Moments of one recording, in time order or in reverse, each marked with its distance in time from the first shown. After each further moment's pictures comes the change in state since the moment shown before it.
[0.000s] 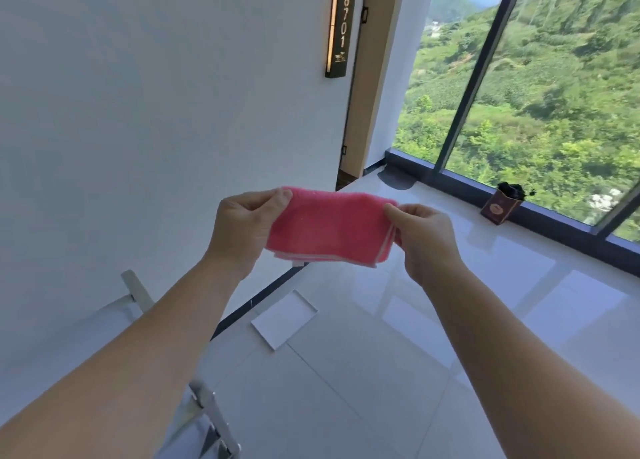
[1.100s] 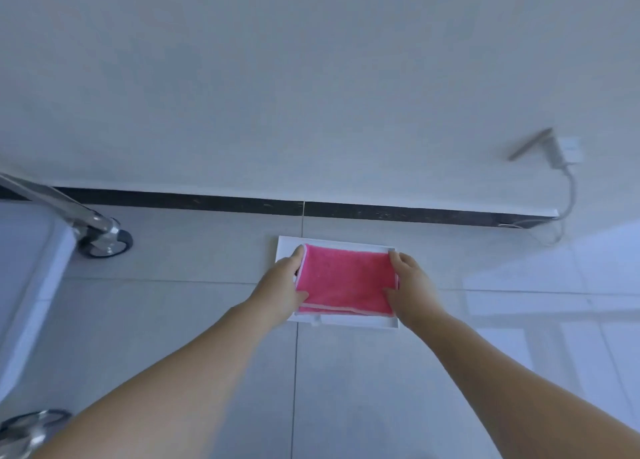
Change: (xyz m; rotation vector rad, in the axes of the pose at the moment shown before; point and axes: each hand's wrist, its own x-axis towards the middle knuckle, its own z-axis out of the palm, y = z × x) left_hand 0.200 -0.938 -0.001 0.530 0.271 -0.927; right_hand 0.561 0.825 0.250 -1.225 -1.202 -0.206
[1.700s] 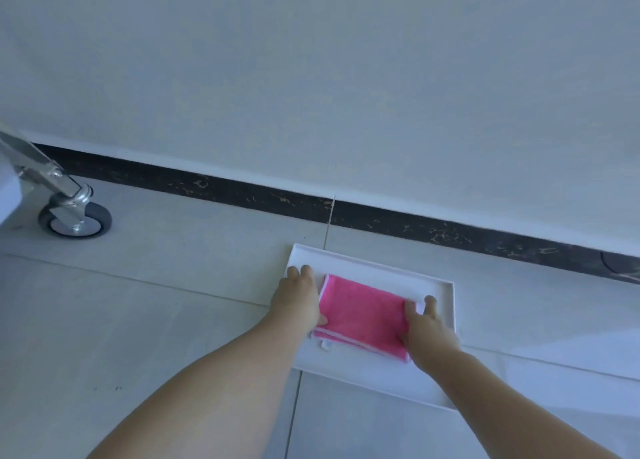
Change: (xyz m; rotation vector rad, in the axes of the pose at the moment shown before) left_hand 0.160 -0.102 0.091 0.386 0.211 -0.183; right_hand 0.151 0.105 0.154 -0.497 -0.103 -0.024
